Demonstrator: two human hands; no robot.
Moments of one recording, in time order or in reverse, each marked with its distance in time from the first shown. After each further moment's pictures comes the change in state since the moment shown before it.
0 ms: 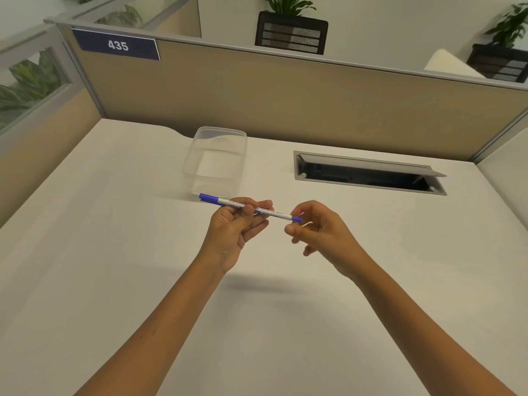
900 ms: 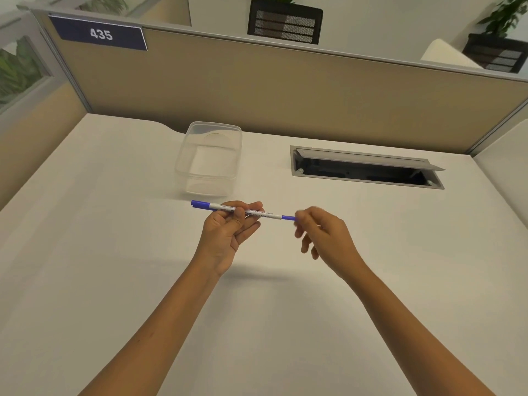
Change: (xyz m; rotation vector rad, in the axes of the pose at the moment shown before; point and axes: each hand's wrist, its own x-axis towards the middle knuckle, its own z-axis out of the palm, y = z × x) left_hand 0.015 -0.012 -0.017 -0.057 0.086 -0.052; right_hand 0.011 0.023 0.005 -0.104 0.151 -0.032
